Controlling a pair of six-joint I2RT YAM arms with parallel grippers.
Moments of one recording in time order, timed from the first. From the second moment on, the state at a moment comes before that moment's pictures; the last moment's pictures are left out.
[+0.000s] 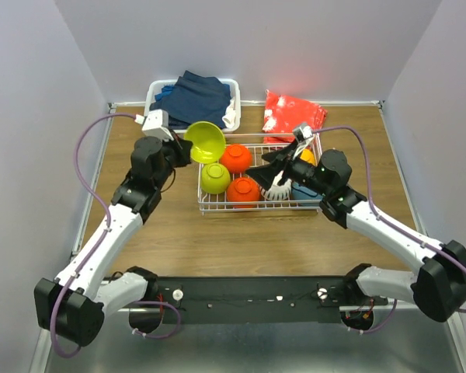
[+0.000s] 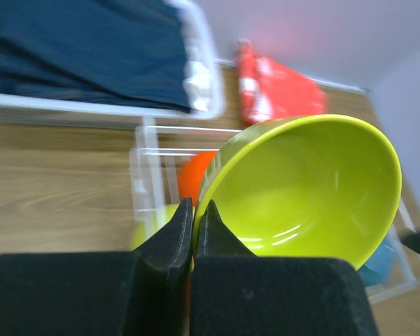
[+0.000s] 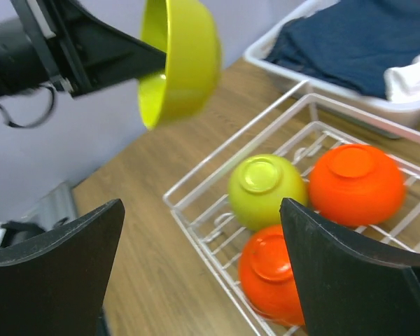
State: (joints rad) left arm -0.39 1.03 0.86 0.03 -0.02 -0.47; right arm 0.59 1.22 0.79 0.46 -0.43 0.40
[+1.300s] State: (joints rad) left arm 0.28 1.65 1.02 -0.34 0.11 -0.48; right arm 0.59 1.17 0.70 0.32 -0.17 0.21
